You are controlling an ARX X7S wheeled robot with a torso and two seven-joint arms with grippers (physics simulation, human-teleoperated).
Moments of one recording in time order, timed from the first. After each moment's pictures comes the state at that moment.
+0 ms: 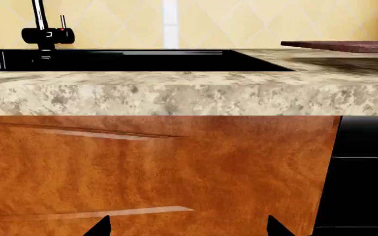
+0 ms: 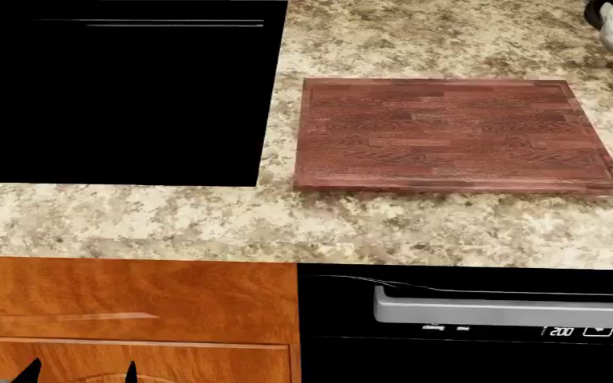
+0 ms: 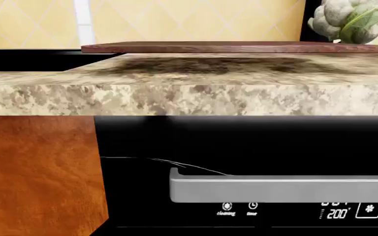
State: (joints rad) left arm 0.00 0.00 0.00 0.00 0.00 0.00 0.00; right arm 0.00 0.00 0.00 0.00 0.00 0.00 0.00
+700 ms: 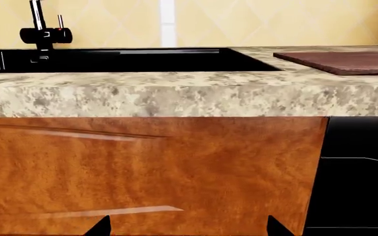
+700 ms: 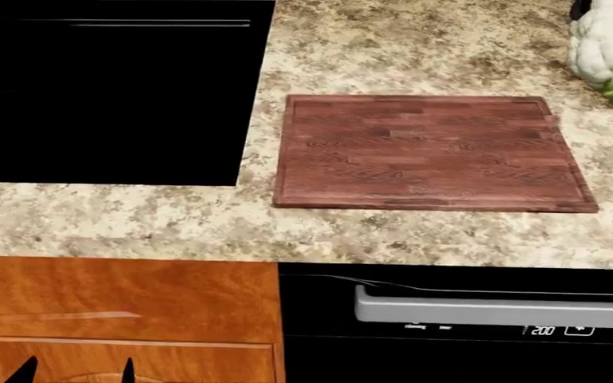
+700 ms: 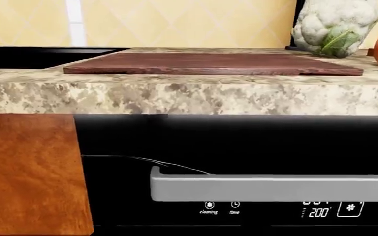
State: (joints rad) left arm -0.01 -0.06 0.07 0.03 -0.06 -0.04 -0.09; right arm 0.00 0.06 -0.08 0.00 0.05 0.00 0.09
